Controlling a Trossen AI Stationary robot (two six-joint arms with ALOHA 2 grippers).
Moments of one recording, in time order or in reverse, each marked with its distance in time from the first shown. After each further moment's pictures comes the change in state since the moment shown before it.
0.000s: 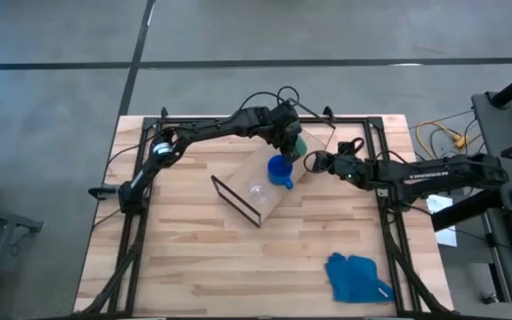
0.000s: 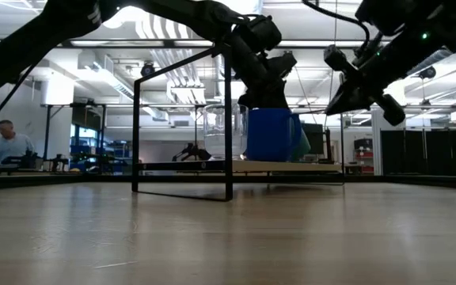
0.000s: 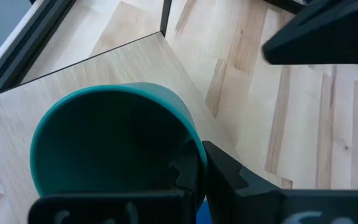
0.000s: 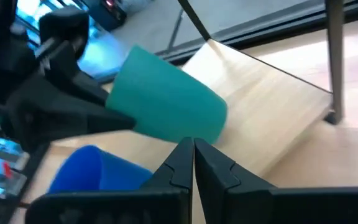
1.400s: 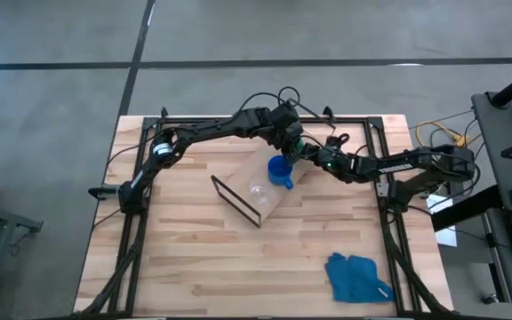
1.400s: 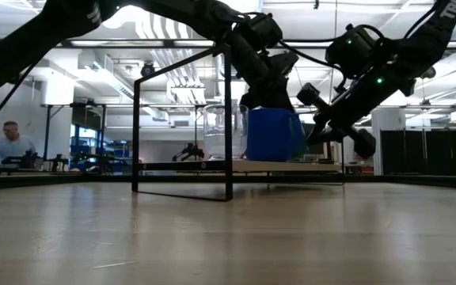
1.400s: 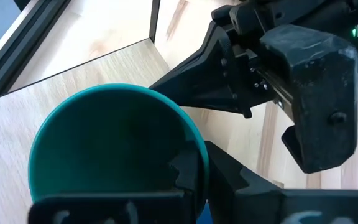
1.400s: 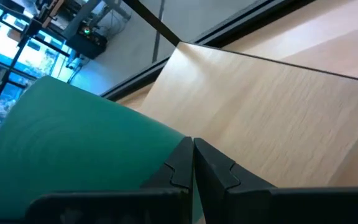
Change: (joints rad) left arm -0.011 0.000 0.000 0.022 0.022 -0.002; right arm -0.191 0.381 -0.018 0.429 -0.081 0.095
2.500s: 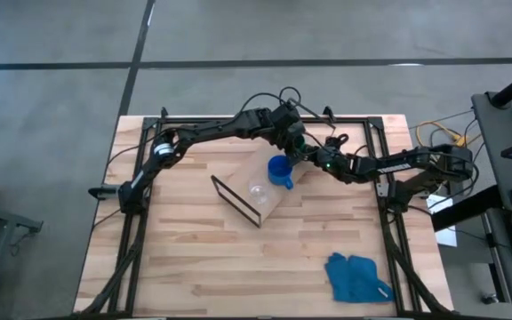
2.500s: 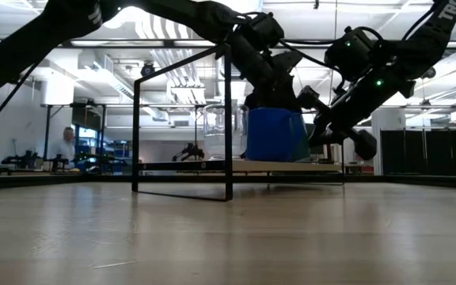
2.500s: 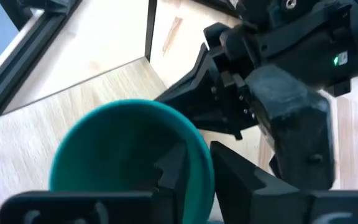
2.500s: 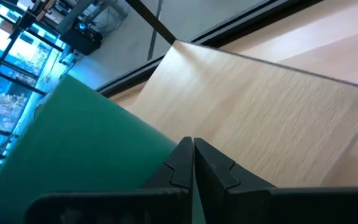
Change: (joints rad) left arm -0.002 0.010 -0.003 0.065 0.004 0.002; right arm 0.000 0.016 -0.001 -0.002 0.009 -0.038
